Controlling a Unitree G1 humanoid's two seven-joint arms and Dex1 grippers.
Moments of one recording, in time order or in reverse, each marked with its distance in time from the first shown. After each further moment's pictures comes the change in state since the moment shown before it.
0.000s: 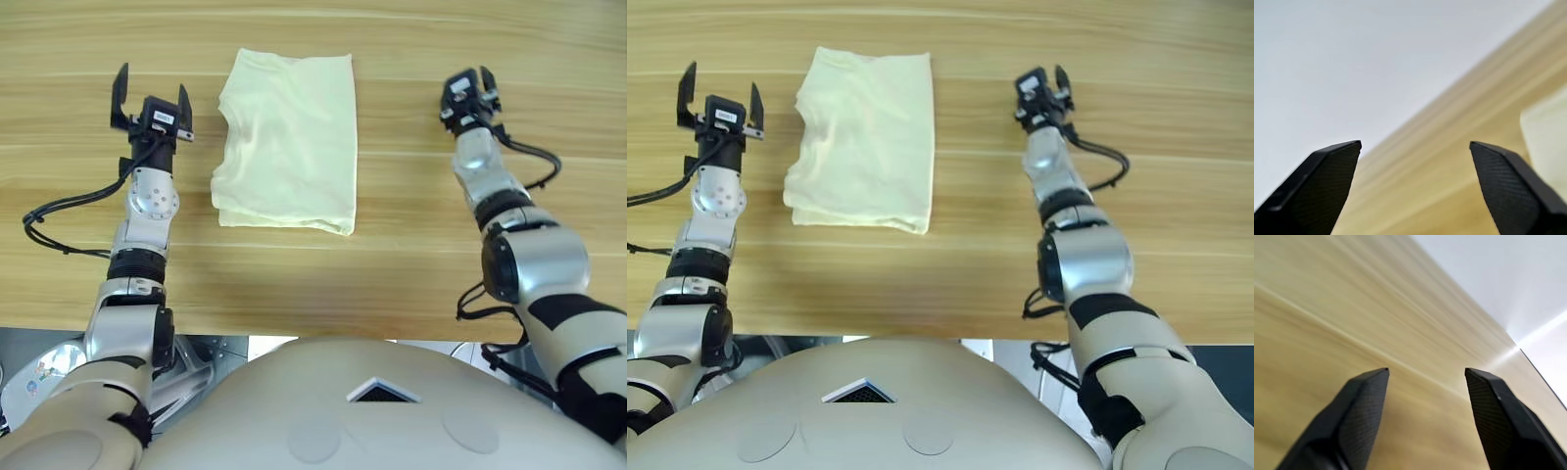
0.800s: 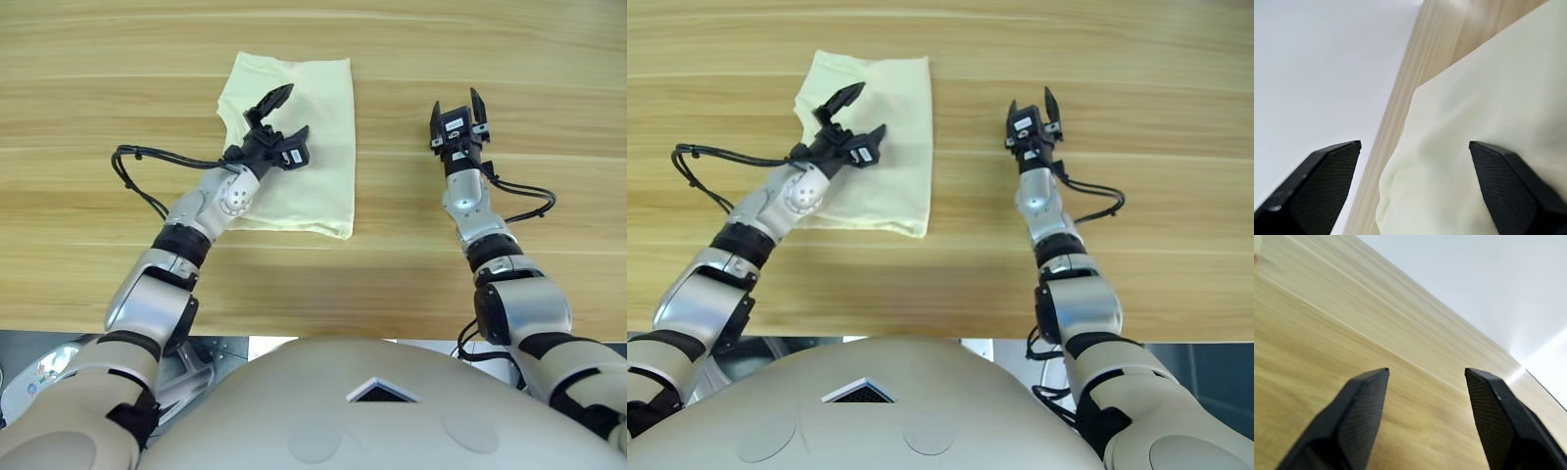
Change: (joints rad) left arm -0.113 -0.044 -0.473 0.013 0.376 0.089 -0.082; right arm 0.181 0.042 0.062 -0.226 -0.027 -0.109 -0.038
